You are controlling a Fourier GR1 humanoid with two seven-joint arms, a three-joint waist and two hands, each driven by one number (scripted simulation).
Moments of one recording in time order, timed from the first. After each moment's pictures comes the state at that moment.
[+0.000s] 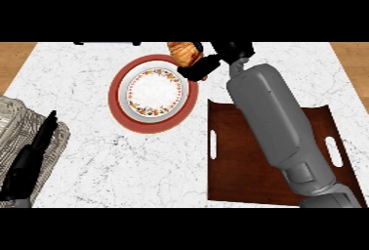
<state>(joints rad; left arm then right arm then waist) 0.06 0.31 0.11 -1.50 -0.18 0.00 -0.12 -1.05 -0.04 0.04 -0.92 0.75 -0.02 -0.03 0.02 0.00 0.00</state>
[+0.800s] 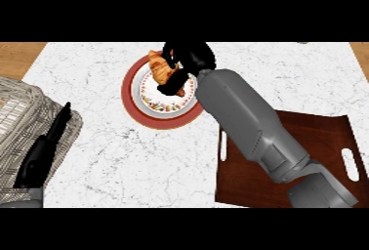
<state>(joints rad) 0.00 0.29 0.07 -1.48 -0.22 -0.02 -0.12 -1.24 0.00 0.34 -0.49 0.46 -0.16 0.05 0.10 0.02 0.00</state>
